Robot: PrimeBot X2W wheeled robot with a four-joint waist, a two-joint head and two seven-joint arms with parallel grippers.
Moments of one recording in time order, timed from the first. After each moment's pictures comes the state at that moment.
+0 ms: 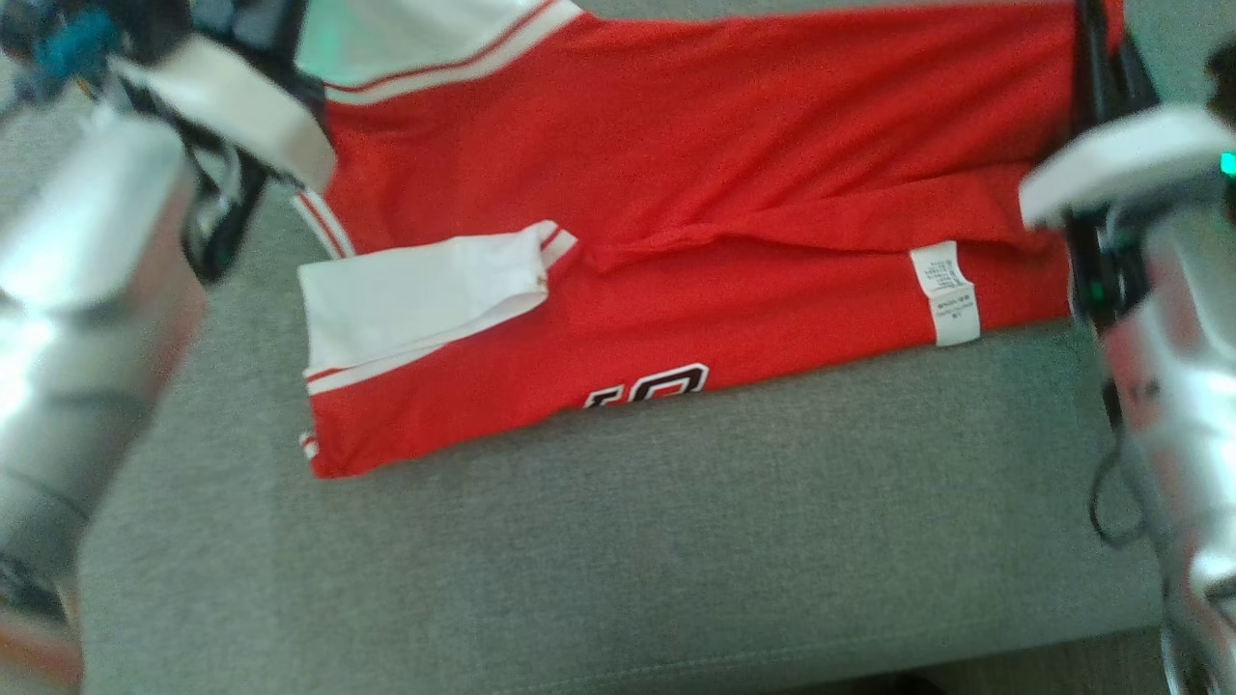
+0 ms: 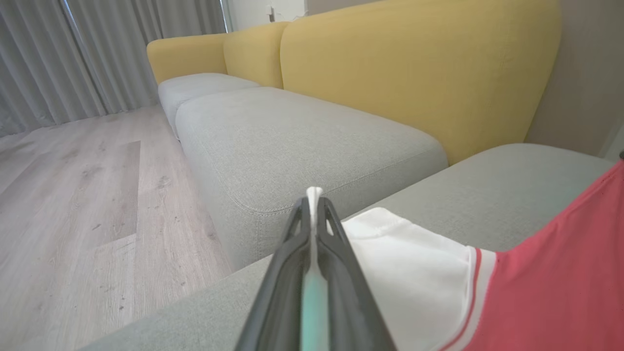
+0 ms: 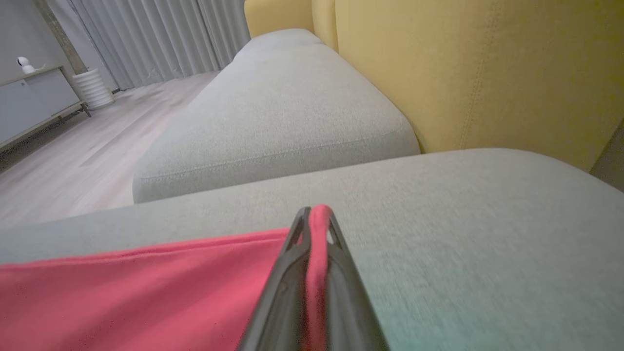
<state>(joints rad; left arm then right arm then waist) -1.16 0.42 -0.95 0.75 -0.78 -0.13 -0.26 -0.88 -0.22 0.16 0.90 0.40 0.12 -0.25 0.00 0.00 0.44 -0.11</state>
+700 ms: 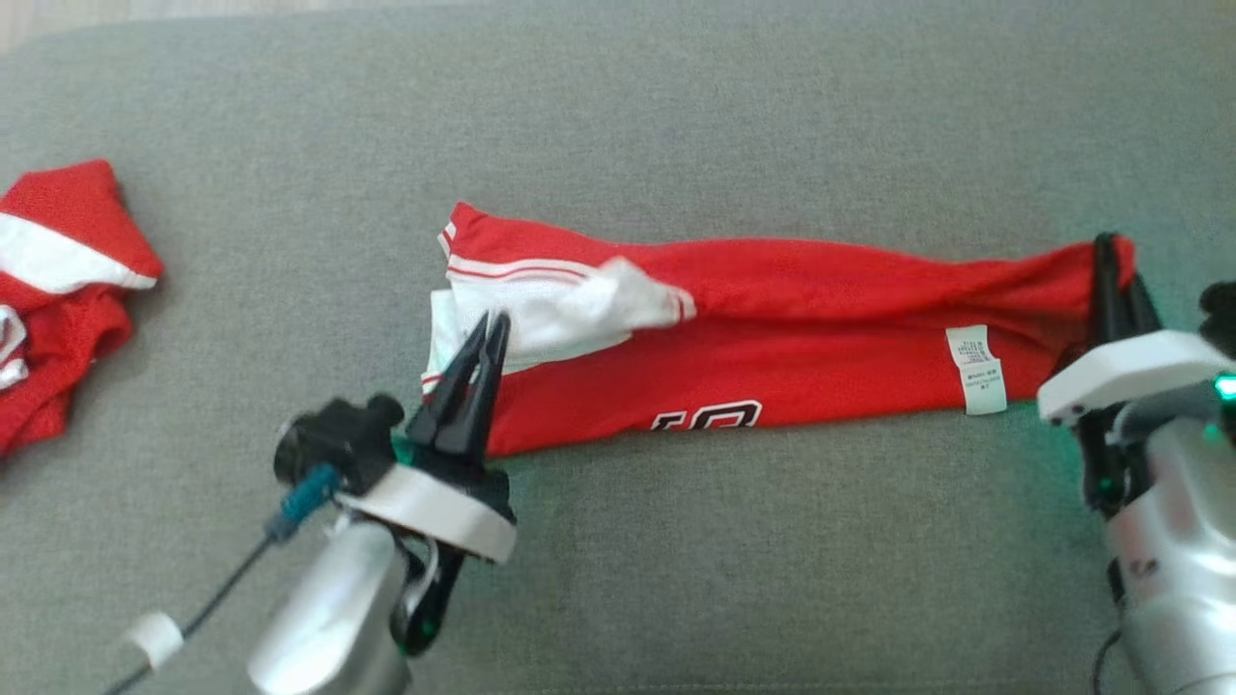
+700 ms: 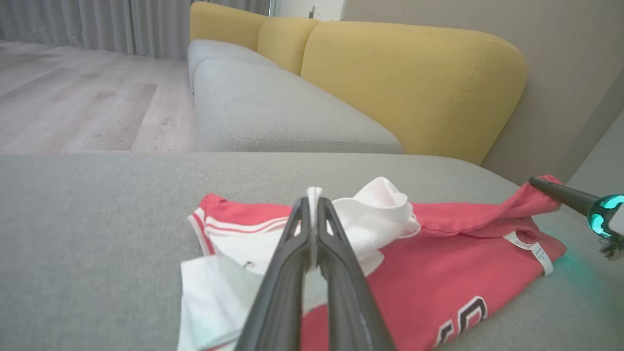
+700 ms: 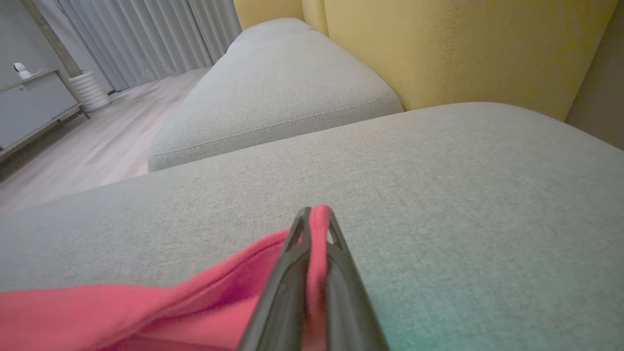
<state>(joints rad) -0.38 0.17 -0.53 0.41 -0.47 -0.12 -0.26 -0.54 -0.22 -0.01 0.84 0.35 0.12 -0.25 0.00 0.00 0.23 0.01</state>
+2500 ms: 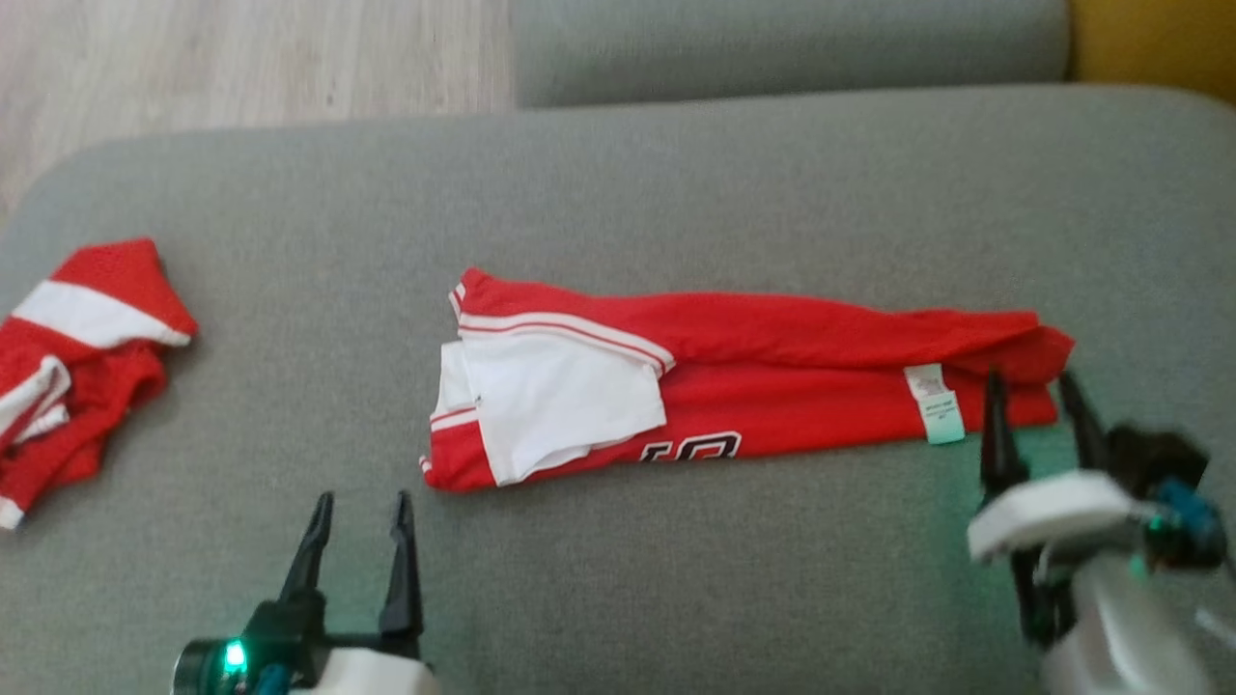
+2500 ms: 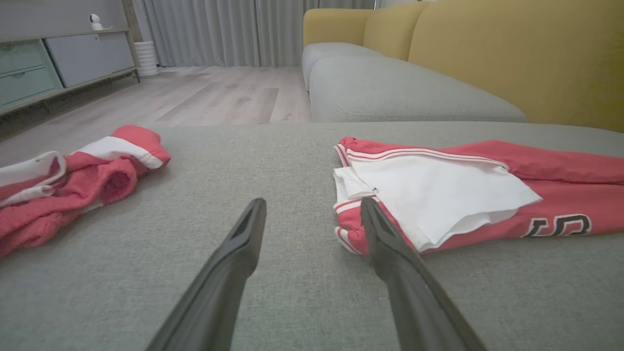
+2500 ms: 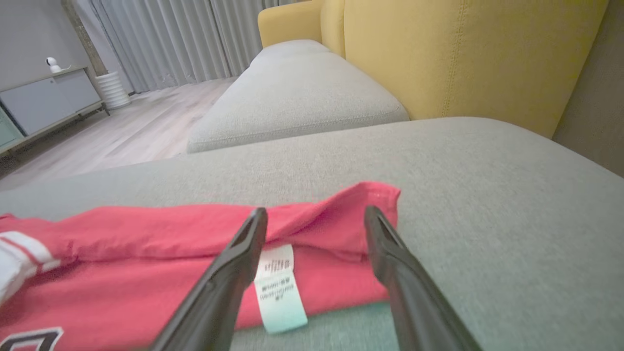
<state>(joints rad) 0.04 0.05 -0.13 0.30 -0.11 0.01 -0.26 -0.21 -0.05 -0.11 0.58 0.10 0.12 -0.25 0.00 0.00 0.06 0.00</state>
